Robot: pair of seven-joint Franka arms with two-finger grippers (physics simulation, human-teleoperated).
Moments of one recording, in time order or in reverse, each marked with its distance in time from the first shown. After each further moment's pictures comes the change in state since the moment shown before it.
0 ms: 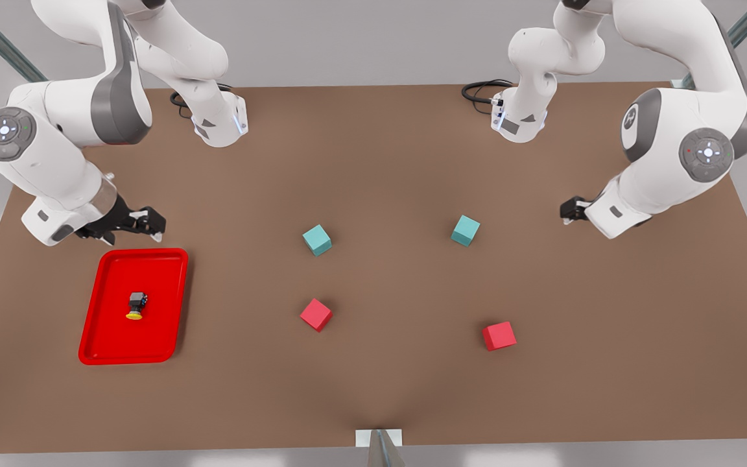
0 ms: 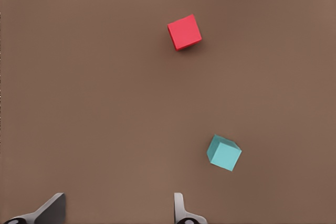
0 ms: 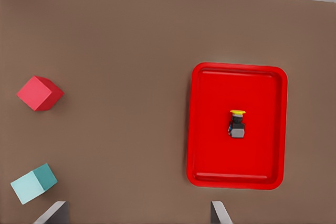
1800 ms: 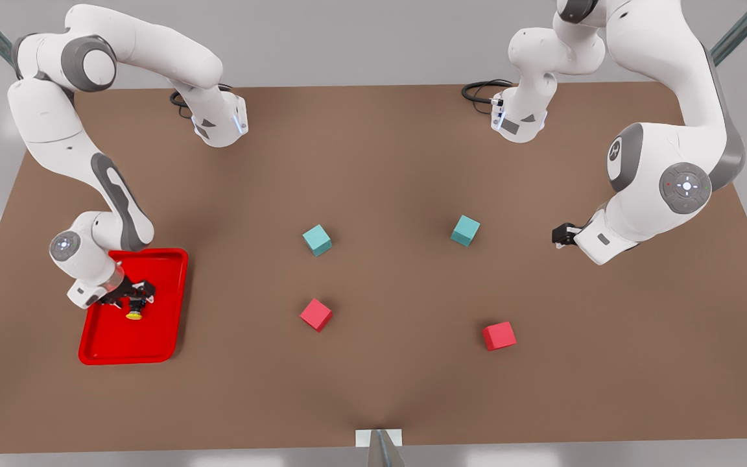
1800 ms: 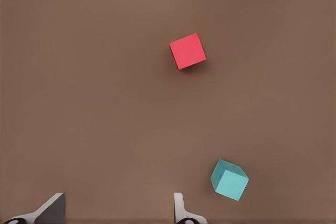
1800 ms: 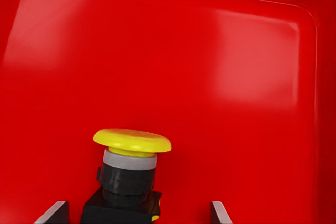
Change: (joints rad) left arm -0.004 0.086 0.003 0.003 0.001 0.102 -0.008; right arm -0.436 0.520 -0.005 -0.523 -0.247 1.138 -0.309
